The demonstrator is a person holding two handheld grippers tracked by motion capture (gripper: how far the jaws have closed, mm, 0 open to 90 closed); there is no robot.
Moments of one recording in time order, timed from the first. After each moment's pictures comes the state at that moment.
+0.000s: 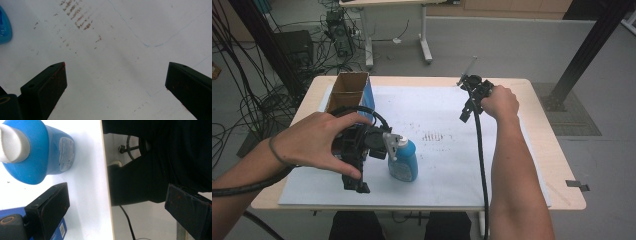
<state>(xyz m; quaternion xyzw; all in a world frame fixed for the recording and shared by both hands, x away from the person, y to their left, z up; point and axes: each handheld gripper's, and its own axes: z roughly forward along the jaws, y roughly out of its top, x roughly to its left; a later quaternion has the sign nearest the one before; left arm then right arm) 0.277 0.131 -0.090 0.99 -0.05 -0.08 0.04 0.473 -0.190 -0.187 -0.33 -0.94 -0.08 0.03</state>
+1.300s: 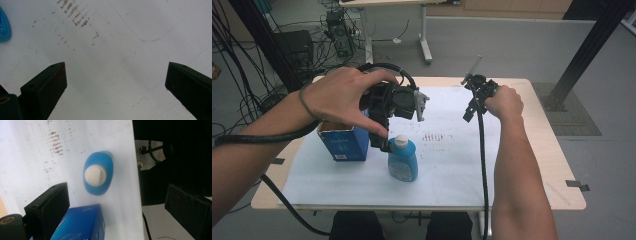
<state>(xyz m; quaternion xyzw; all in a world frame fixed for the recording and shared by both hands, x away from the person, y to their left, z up) 0.312 0.081 -0.041 1.00 -0.09 -0.01 0.03 0.470 -0.202 -0.183 -0.35 -0.93 -0.08 0.03</state>
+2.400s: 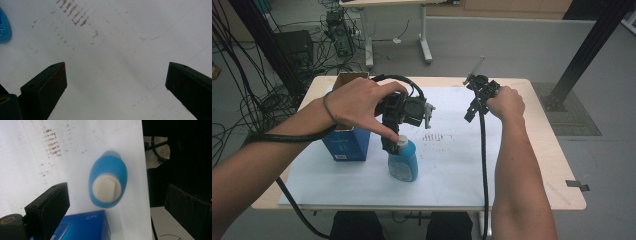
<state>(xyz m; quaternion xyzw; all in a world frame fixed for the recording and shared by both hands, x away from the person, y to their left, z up) 0.328 0.061 -0.088 0.99 -0.10 -0.02 0.02 0.469 -0.209 -0.185 -0.35 -0.93 -0.09 0.03</state>
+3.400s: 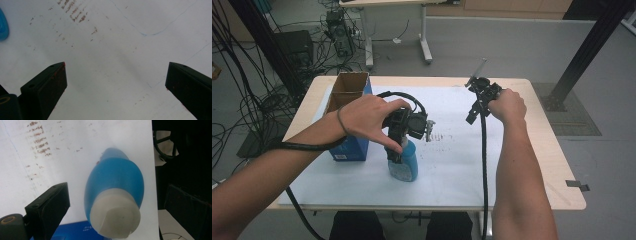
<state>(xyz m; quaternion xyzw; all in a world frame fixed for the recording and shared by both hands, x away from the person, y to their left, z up) 0.336 0.053 -0.138 0.99 -0.10 -0.03 0.00 0.467 -0.215 -0.191 -0.36 -0.93 -0.09 0.04</state>
